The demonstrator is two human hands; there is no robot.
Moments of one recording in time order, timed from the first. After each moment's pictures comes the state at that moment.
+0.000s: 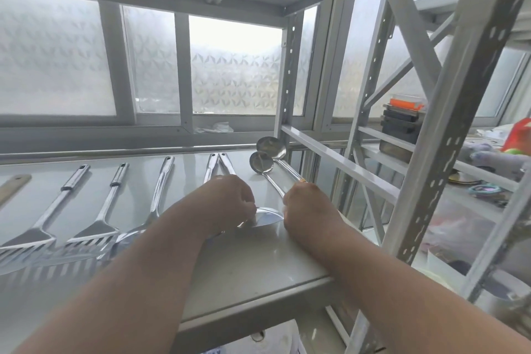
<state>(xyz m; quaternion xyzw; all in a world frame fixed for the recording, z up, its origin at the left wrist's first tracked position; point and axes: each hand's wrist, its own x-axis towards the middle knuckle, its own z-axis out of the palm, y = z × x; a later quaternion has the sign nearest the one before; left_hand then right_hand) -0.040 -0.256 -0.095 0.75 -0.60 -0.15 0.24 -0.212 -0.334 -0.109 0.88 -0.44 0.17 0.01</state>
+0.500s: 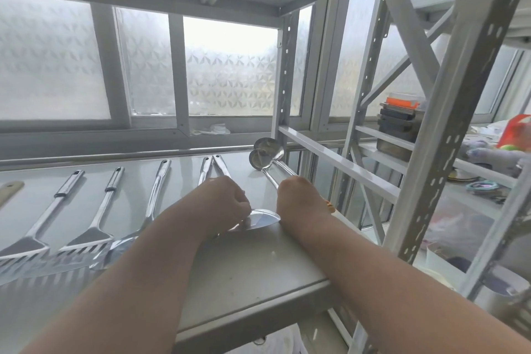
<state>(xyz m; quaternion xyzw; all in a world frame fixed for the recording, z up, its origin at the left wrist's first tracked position) -0.030 -0.262 -0.100 0.77 -0.57 -0.15 0.25 -0.187 -0.355 -0.110 0.87 -0.47 0.17 0.02</state>
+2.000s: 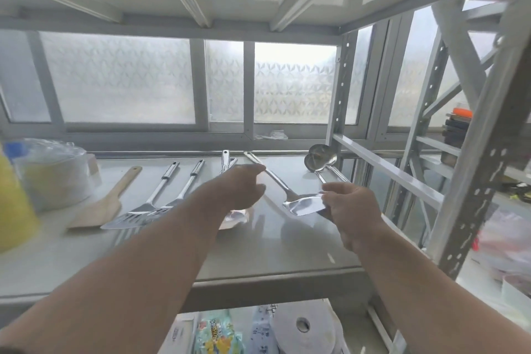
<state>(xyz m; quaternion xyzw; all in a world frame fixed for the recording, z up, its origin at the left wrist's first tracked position) 0.011 -0.212 -0.076 0.83 -0.54 -0.01 0.16 -0.206 -0.301 -0.106 0.55 -0.39 0.47 -0.58</state>
